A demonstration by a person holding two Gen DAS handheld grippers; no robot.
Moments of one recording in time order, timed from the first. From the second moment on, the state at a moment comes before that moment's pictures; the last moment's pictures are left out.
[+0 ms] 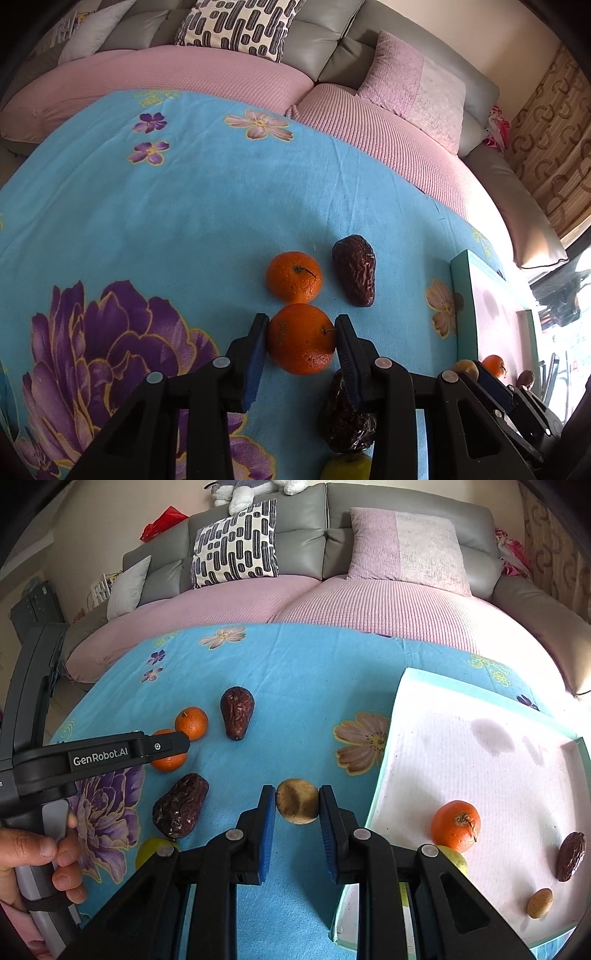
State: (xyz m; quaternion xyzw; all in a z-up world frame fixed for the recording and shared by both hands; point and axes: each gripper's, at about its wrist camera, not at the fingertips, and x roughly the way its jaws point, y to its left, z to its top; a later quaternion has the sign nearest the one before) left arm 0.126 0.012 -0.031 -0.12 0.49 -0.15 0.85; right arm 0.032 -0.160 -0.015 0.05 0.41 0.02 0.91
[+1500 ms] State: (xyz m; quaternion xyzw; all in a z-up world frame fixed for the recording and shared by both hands) left arm 0.046 -0.142 0.015 -0.01 0.44 -0.33 0.83; right arm -0.052 -0.337 0.012 0.16 0.36 -0.24 0.88
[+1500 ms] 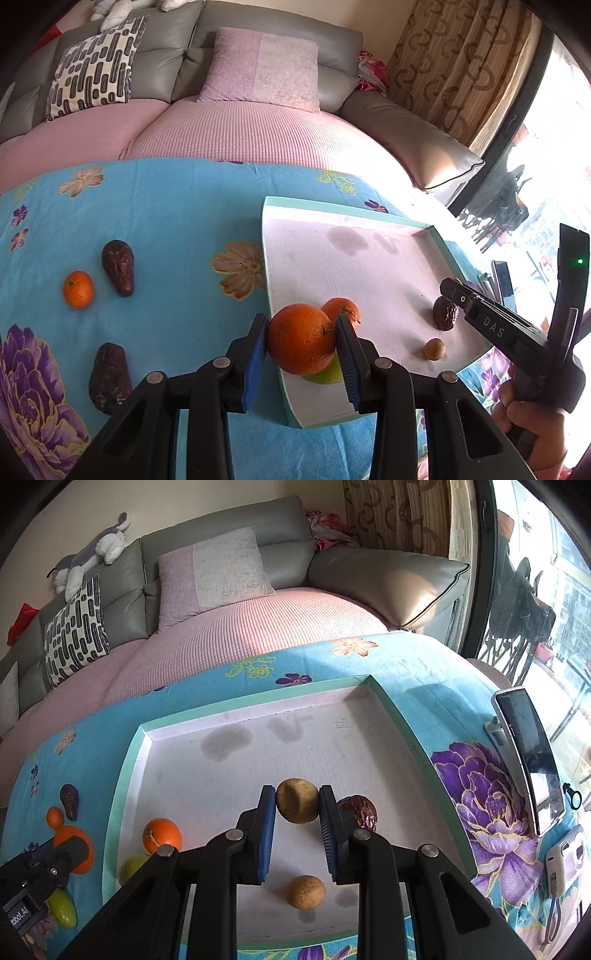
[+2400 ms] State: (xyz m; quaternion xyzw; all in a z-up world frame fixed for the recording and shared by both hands) left arm 0.070 -0.196 -0.020 0.04 0.39 -0.33 0.86; right arm -0.030 -0.344 -0.011 0.15 0.37 -0.21 0.89
